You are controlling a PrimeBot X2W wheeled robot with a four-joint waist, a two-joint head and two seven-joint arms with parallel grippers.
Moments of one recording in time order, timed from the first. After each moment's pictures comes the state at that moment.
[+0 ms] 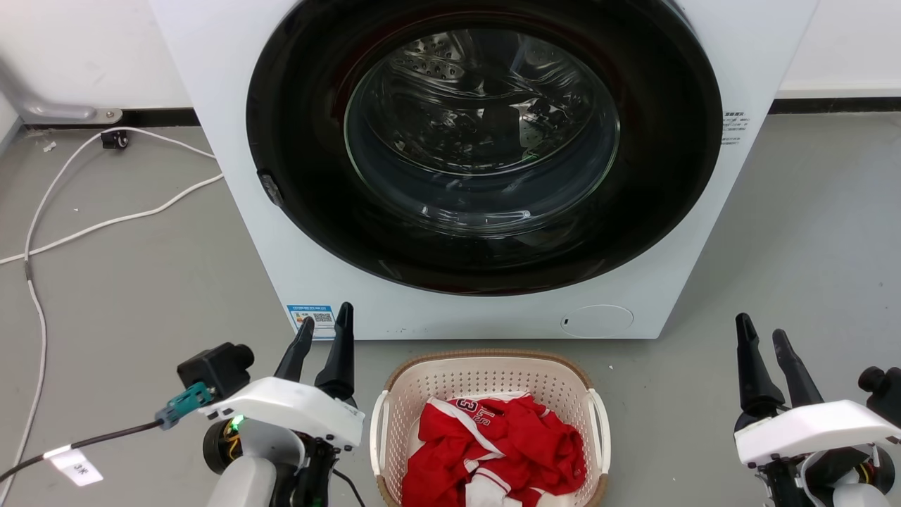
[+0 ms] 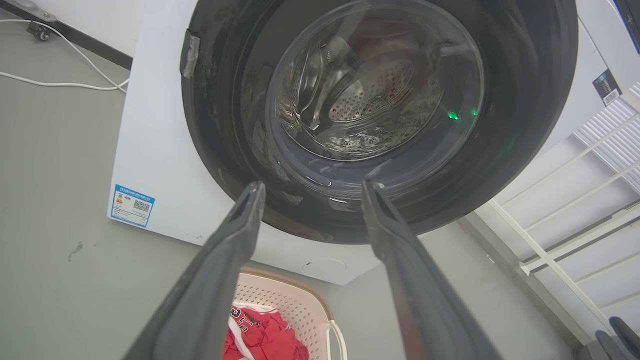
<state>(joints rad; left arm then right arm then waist) -0.18 0.07 -0.16 0.28 -0.73 -0.05 -0.09 -0.07 -0.06 -0.09 0.20 0.62 0.13 -0.07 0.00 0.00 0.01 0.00</state>
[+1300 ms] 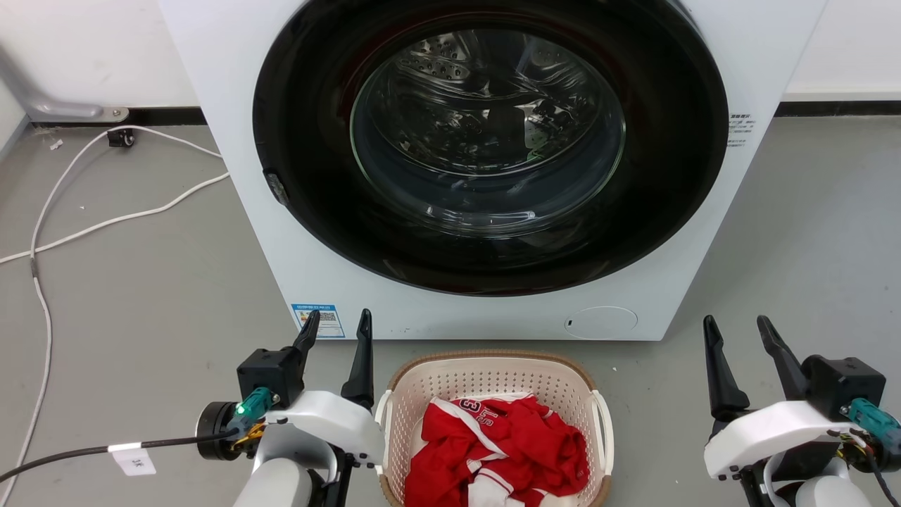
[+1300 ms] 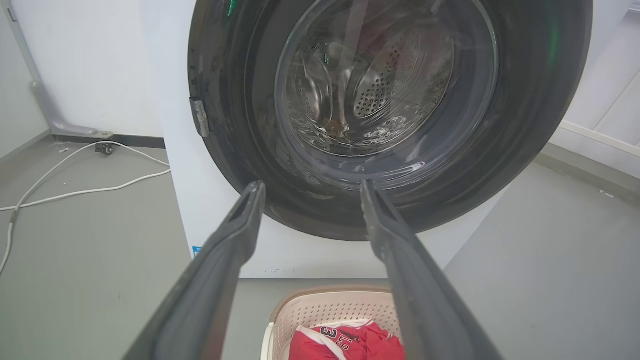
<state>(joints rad) -0.20 0.10 -0.26 0.32 -0.34 0.04 -0.19 -0.08 -0.05 -0.05 0.18 0.16 0.13 -0.11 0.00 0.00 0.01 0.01</state>
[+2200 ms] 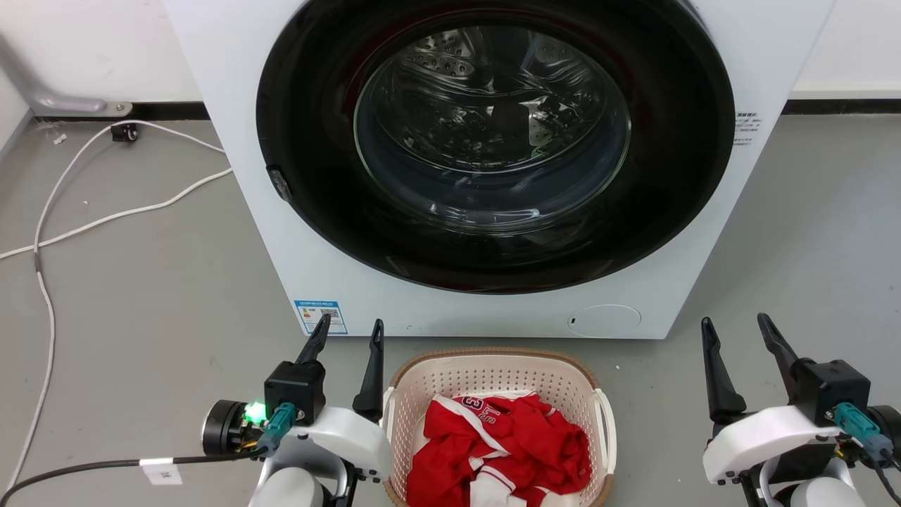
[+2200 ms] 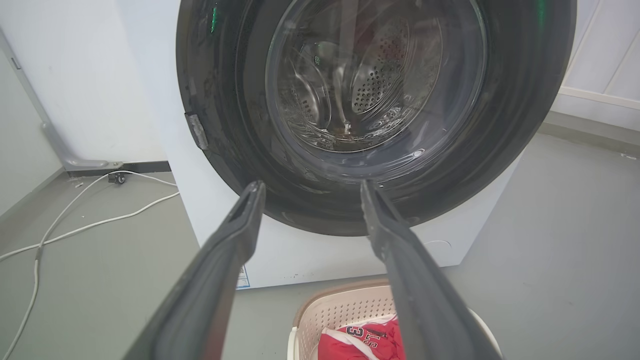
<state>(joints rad) -0.19 0.07 -0.24 0.36 -0.17 0.03 -0.25 -0.07 -0.05 -0.05 0.18 0.03 0.13 -0.14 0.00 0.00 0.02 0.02</state>
